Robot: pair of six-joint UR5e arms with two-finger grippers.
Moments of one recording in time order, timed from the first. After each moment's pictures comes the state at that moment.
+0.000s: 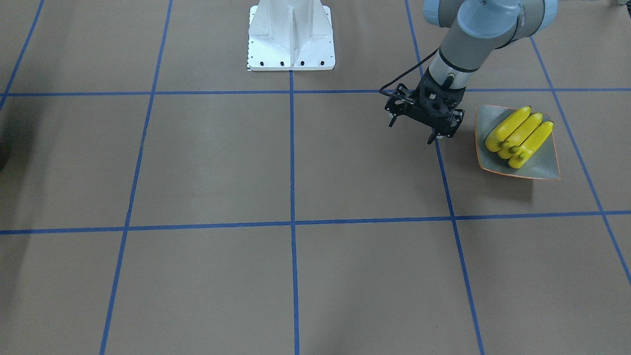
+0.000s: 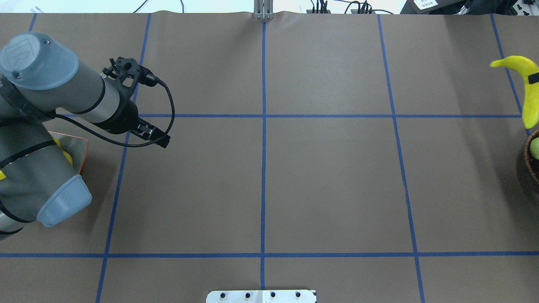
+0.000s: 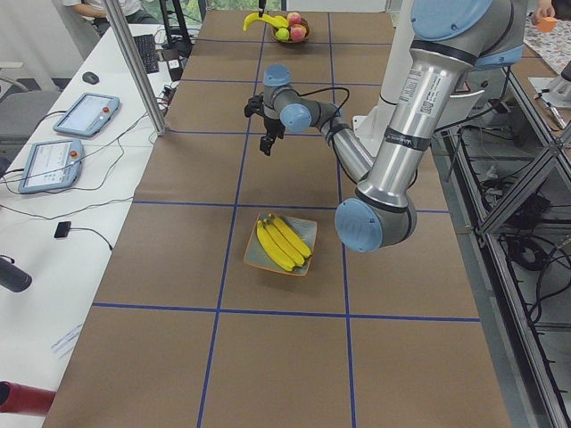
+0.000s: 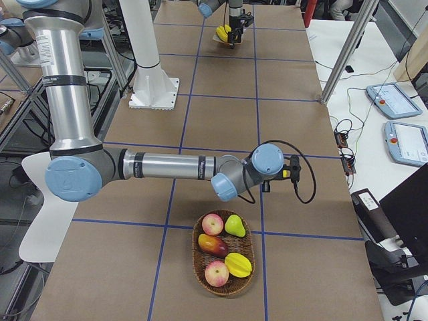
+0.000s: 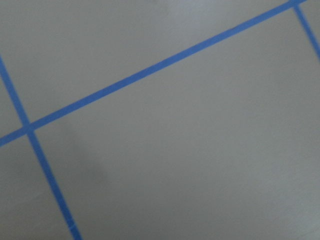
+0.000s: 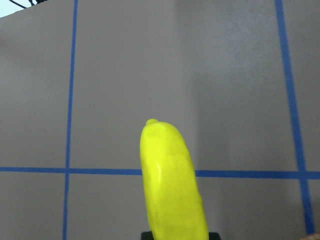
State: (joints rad) left arm -0.76 -1.97 -1.94 -1.67 -2.08 -0.61; right arm 1.45 -1.41 1.45 -0.98 2.68 0.58
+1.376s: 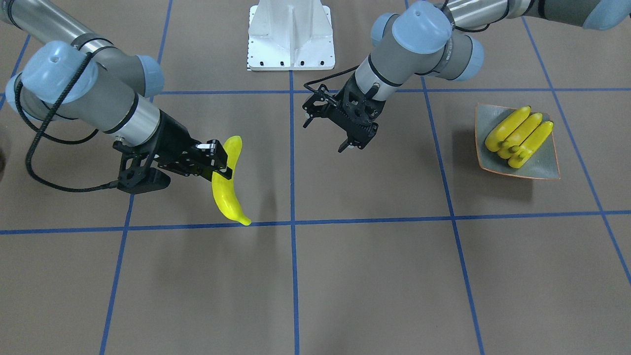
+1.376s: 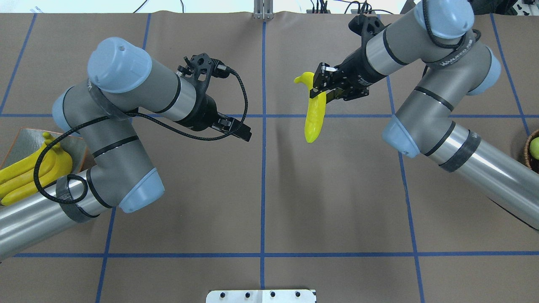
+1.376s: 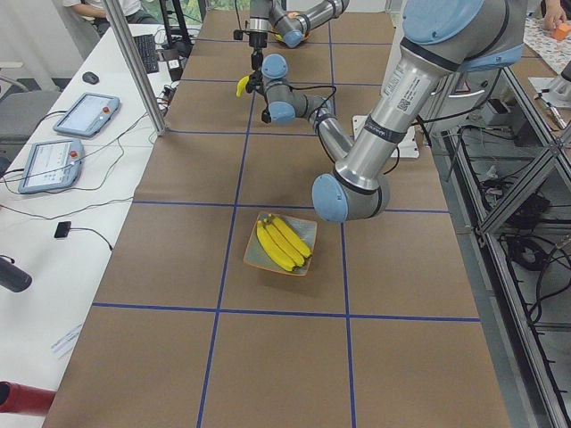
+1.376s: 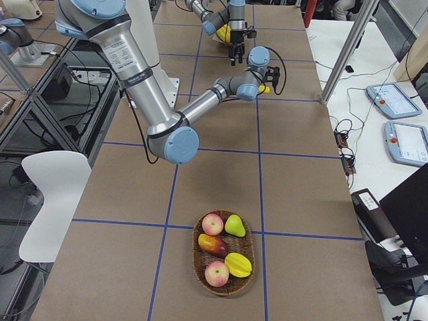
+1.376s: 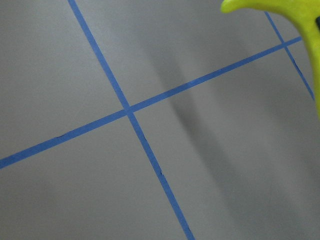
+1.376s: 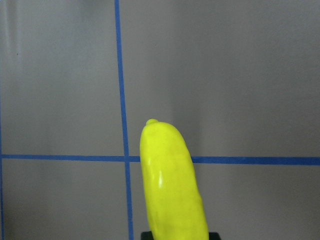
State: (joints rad) left arm -0.66 -2.19 -1.70 -2.05 -2.12 -0.87; right arm 0.84 -0.99 1.58 -0.98 2.29 1.37
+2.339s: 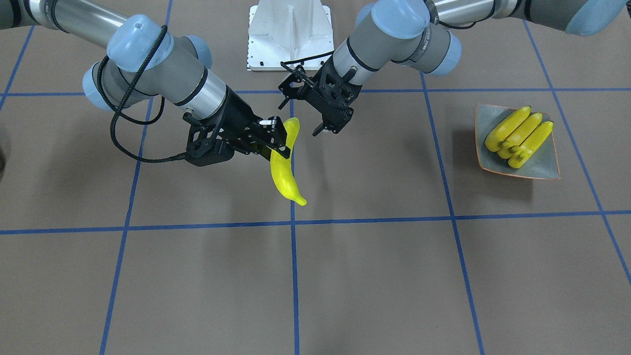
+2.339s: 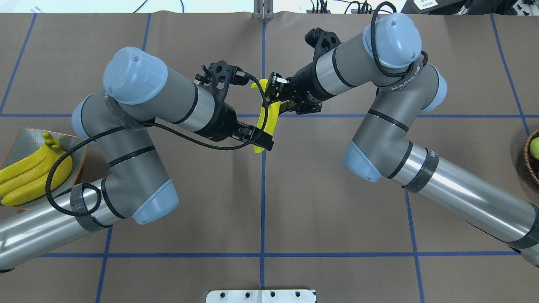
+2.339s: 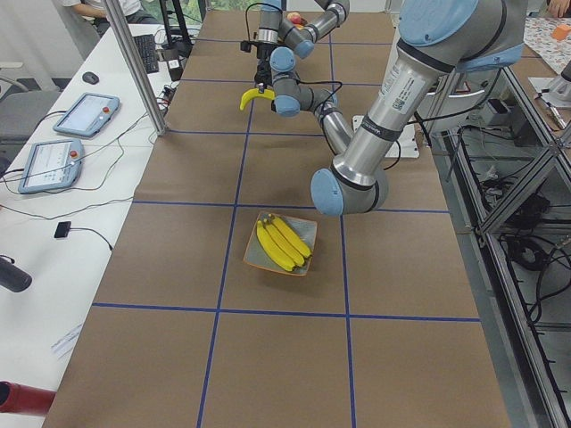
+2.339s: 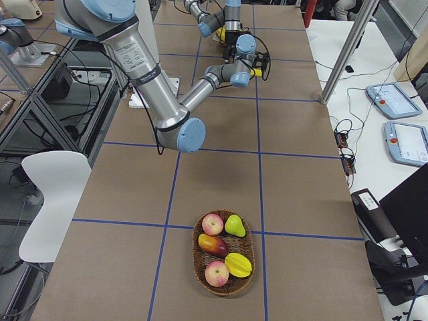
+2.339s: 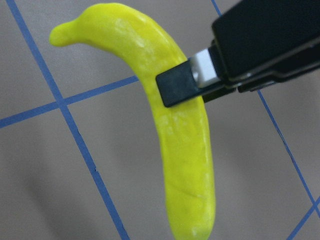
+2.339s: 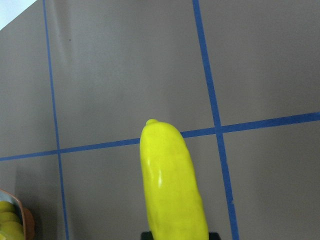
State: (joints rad) left arm -0.62 -2.23 -1.70 -2.10 -2.12 -0.95; right arm 0.72 -0.91 1.58 -0.89 2.15 1.57
